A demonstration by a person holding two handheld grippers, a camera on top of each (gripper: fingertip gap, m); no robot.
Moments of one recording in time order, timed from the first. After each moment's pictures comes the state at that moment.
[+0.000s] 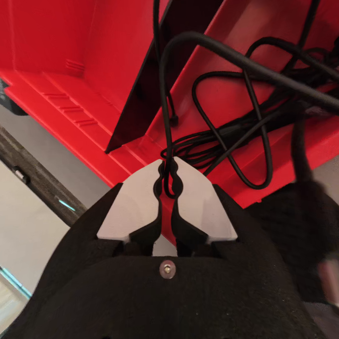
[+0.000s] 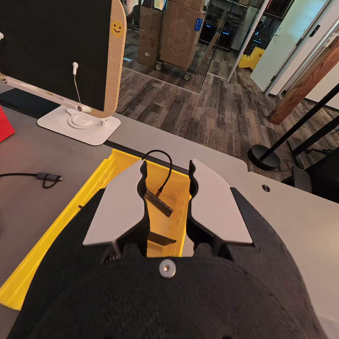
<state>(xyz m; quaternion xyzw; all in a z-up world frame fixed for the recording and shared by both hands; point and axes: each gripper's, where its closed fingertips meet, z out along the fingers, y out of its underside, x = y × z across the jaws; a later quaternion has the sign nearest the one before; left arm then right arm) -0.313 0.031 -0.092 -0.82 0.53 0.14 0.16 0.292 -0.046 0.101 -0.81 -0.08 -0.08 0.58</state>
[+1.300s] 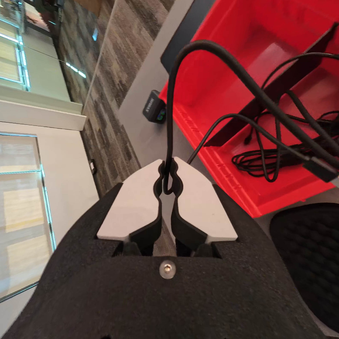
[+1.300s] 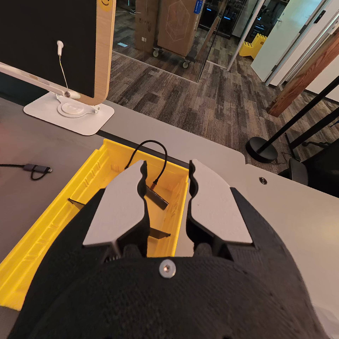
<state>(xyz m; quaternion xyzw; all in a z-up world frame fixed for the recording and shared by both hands) -0.331 0.050 0.064 -0.78 0.45 0.23 0.36 0.304 -0.044 0.087 -0.82 -0.07 -0.09 0.56</state>
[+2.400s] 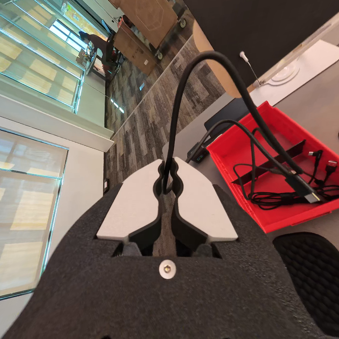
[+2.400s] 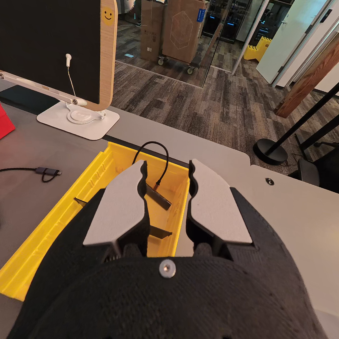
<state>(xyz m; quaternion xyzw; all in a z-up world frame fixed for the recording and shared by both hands) -0.318 0.017 0.261 -0.75 0.39 0.20 0.50 0.309 -0.053 0.090 -0.82 -0.07 -0.06 0.57</state>
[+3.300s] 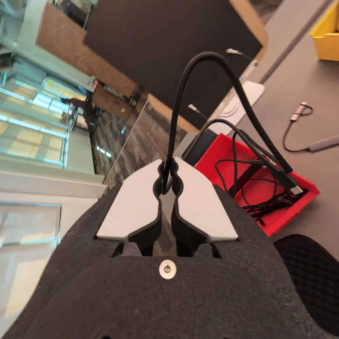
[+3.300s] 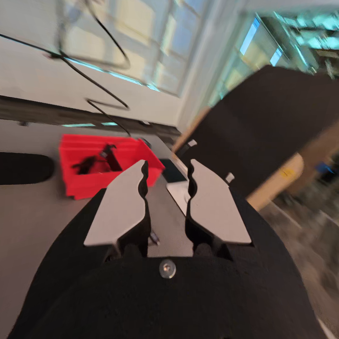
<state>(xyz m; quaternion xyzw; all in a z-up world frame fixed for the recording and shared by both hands) -0.220 -0.012 0.273 -0.67 0.53 0.14 0.51 0.058 -0.064 0.151 -0.59 -0.38 0.15 0.69</state>
